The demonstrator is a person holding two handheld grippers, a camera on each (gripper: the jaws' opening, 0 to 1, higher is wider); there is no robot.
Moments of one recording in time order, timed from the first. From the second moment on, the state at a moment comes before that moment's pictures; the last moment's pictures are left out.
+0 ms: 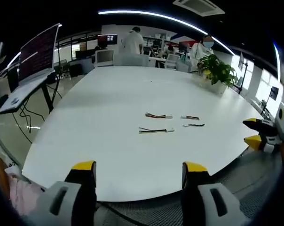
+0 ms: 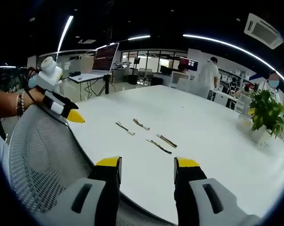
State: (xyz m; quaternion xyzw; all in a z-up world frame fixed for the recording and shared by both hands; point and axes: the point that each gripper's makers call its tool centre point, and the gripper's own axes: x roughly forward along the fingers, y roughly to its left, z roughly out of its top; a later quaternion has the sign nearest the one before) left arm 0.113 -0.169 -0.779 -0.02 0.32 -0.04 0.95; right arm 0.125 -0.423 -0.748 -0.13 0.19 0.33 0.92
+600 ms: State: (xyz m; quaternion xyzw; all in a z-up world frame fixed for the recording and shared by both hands) left arm 0.111 -0.169 -0.783 -0.01 0.33 -0.04 0.94; right arm 0.126 -0.425 -0.745 -0.13 0.18 0.32 0.92
